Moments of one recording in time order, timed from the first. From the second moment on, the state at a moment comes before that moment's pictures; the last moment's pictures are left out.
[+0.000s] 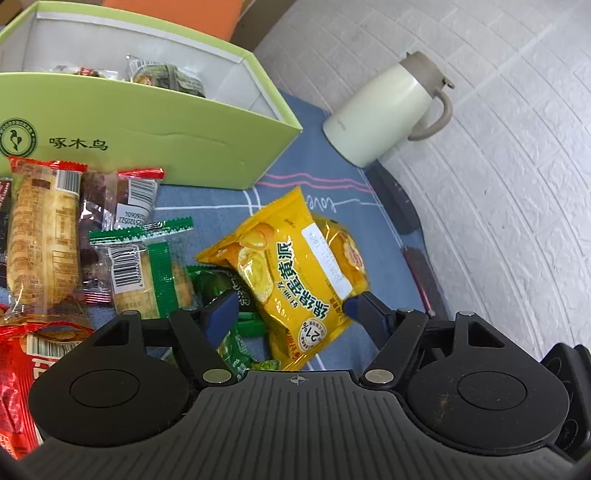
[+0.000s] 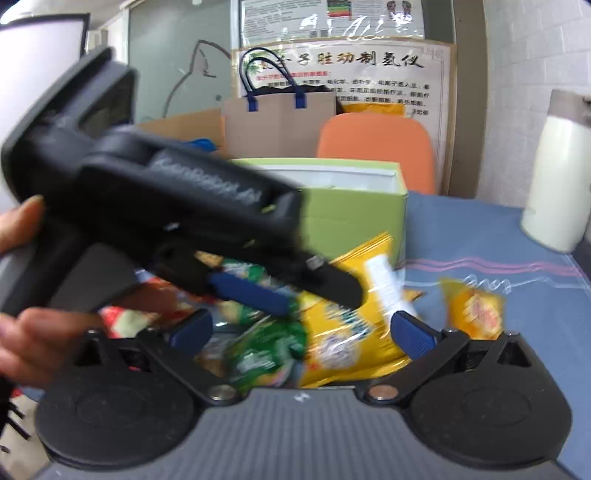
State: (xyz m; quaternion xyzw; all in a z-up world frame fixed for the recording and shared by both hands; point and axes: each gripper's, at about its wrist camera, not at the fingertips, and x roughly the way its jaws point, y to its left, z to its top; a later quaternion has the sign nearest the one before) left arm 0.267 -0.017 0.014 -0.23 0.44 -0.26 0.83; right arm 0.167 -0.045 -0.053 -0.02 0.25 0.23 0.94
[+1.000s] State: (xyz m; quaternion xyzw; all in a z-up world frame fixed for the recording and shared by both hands) left arm 0.276 -0.024 0.009 -0.22 0.44 -0.23 0.84; right arm 0.176 -0.047 -0.060 -0.05 0.24 0.21 0.95
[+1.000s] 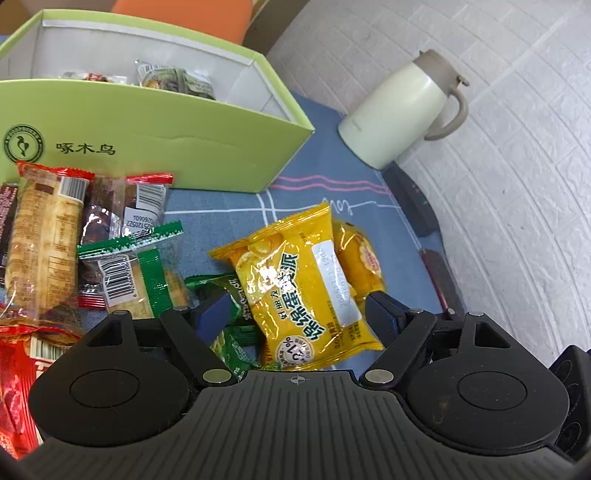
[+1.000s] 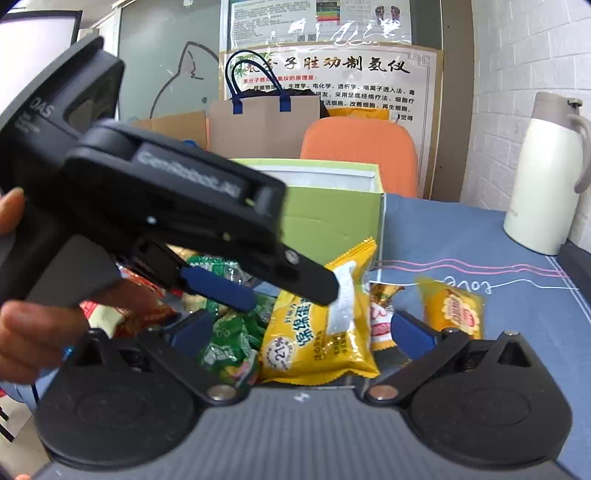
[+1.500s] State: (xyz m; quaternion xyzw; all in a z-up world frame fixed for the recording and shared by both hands) left arm 0.275 -0.046 0.015 -0.19 0.44 -0.28 0.83; right arm 0.156 -0.060 -0.074 0.00 0.26 0.22 0.94
